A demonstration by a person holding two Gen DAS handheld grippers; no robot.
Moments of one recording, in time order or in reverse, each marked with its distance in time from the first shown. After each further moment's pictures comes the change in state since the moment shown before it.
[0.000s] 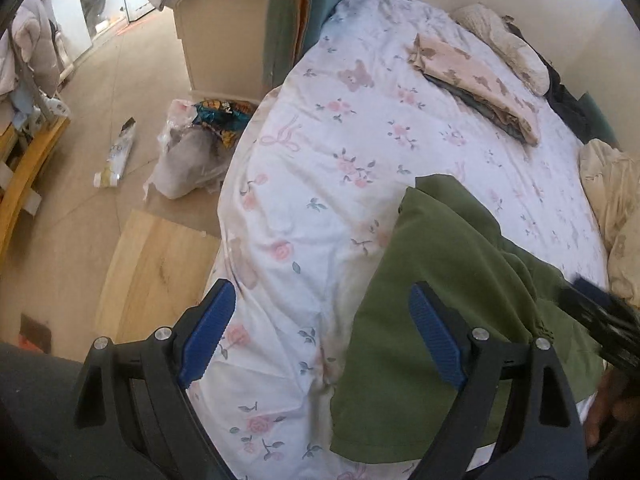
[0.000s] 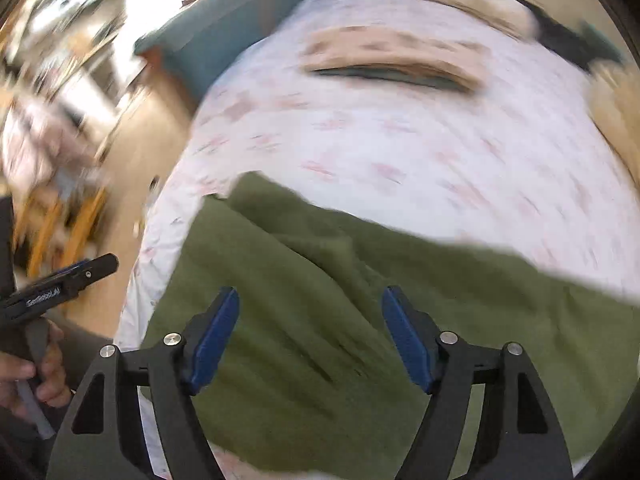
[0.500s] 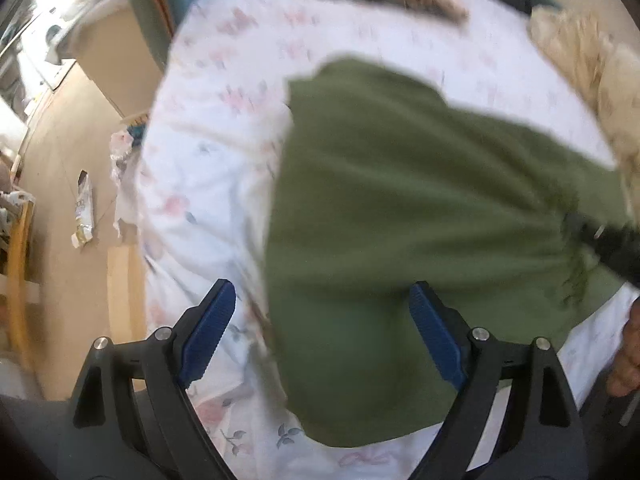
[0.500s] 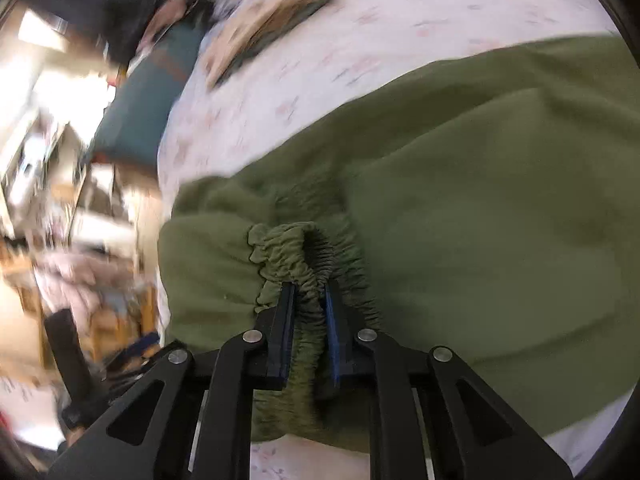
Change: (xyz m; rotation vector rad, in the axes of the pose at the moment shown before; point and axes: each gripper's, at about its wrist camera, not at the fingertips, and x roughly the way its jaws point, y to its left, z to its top) left arm 0.033 -0.077 -0.057 0.377 0.099 -0.020; right arm 0.013 -0.115 -0.125 0.633 -0.064 0.227
